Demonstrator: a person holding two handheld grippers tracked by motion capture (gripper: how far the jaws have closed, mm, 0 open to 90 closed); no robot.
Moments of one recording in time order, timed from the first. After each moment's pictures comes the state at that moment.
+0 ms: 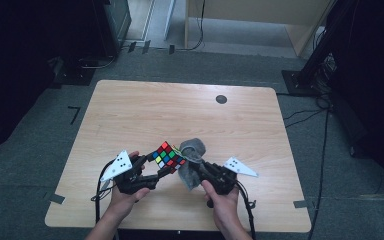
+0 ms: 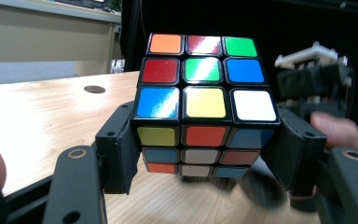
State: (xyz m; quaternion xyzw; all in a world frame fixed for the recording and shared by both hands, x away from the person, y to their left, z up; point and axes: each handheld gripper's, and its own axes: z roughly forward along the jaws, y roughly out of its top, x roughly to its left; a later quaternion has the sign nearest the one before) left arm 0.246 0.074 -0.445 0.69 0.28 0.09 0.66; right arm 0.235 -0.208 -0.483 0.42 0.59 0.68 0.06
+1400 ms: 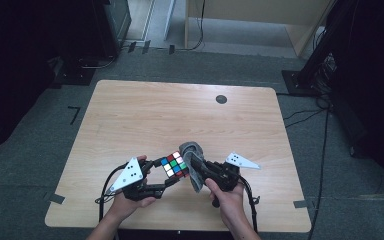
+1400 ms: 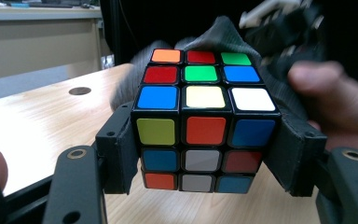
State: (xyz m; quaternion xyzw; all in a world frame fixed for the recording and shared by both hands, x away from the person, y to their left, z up) left arm 0.234 0.060 -0.444 0.74 0.21 0.12 0.63; right arm 0.244 -0.226 -0.470 0.43 0.61 0.67 0.02
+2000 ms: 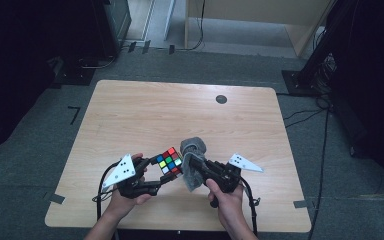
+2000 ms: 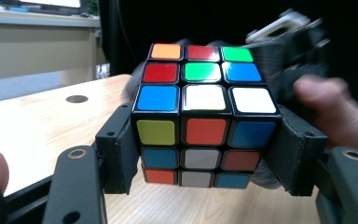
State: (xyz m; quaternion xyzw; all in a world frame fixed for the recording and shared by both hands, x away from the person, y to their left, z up) left arm 0.239 0.069 -0.441 0.73 0.22 0.12 0.64; right arm 0.235 -0.227 -0.456 0.40 0.56 0.72 0.01
